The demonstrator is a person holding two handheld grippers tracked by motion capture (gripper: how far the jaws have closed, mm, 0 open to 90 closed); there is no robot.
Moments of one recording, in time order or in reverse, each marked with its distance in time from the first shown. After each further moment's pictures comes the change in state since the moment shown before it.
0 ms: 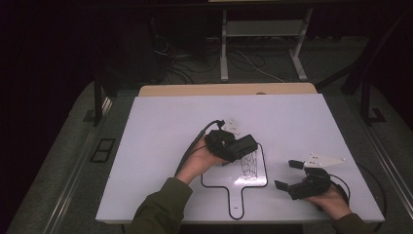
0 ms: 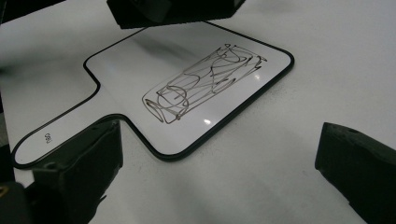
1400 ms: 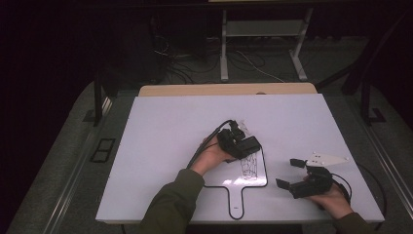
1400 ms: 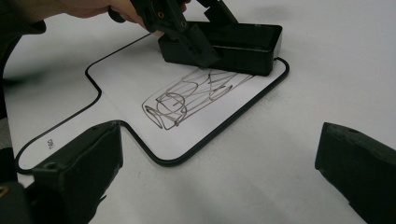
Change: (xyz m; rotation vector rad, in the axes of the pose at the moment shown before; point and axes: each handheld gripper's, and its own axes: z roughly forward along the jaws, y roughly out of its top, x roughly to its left) left arm 0.017 0.008 0.052 0.146 0.036 0.036; right arm -0.003 0.002 -0.004 -0.022 0.003 0.006
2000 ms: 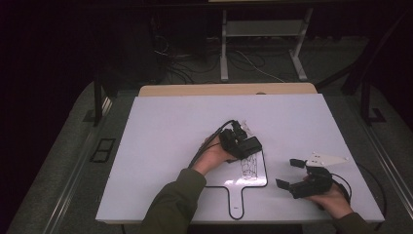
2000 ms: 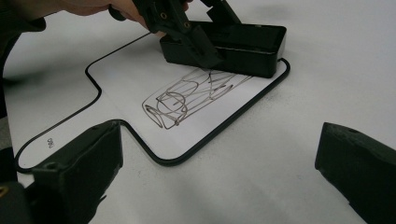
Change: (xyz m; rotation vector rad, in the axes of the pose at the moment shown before) left arm -0.002 0.004 0.001 0.020 0.002 0.010; right arm 0.000 0.000 0.000 0.002 0.001 -0.001
